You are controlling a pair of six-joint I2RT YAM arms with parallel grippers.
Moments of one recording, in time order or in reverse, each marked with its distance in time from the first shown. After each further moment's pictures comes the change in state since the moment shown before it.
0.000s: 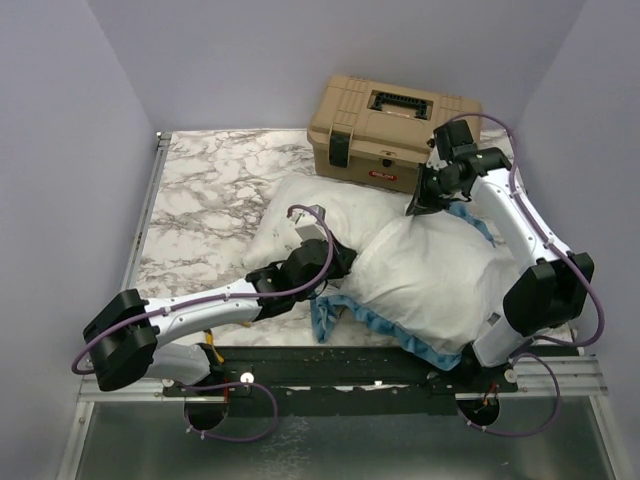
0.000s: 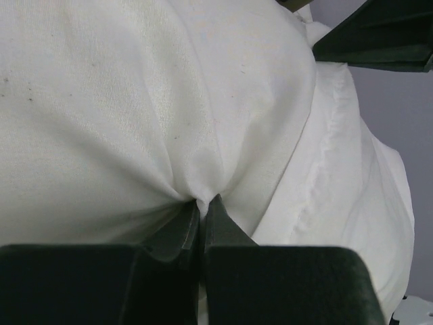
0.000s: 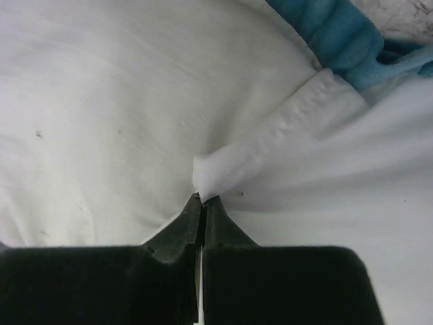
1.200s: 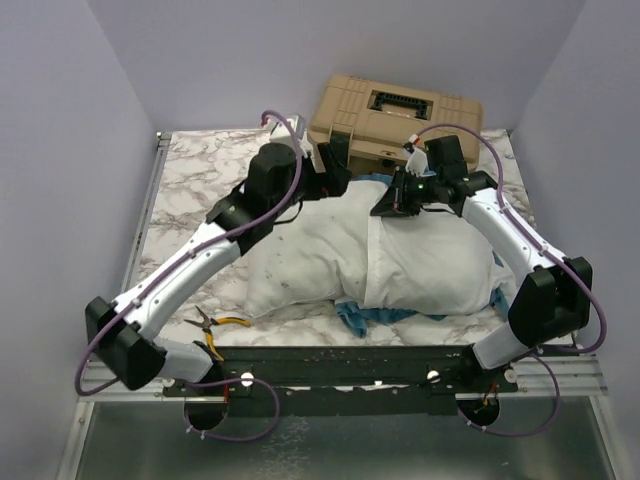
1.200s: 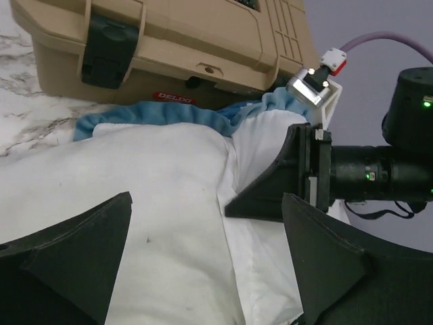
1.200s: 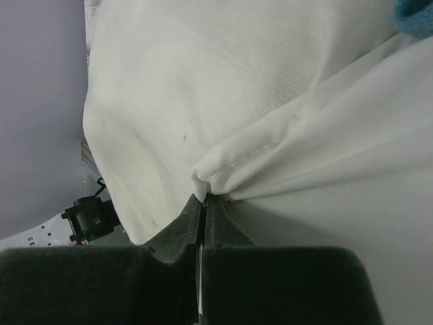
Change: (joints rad) left arm 0.307 -0.013 0.510 -0.395 0.251 0.320; right arm 0.054 -0.068 -0.224 0.426 -0.403 0.097
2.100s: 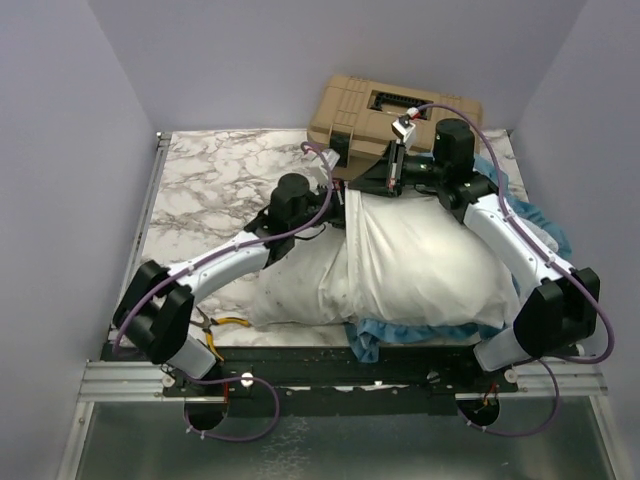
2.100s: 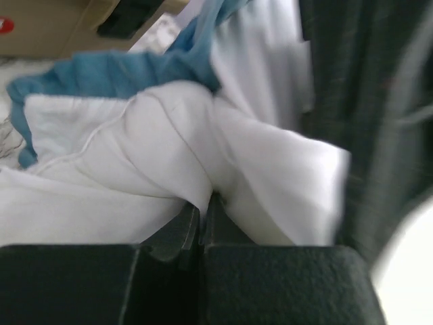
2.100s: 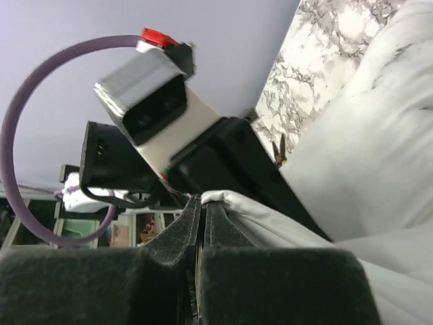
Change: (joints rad) left arm 0.048 0.297 -0.191 0.572 0.588 -0.129; right arm 0.029 -0.043 -0.007 0.518 -0.351 0.460
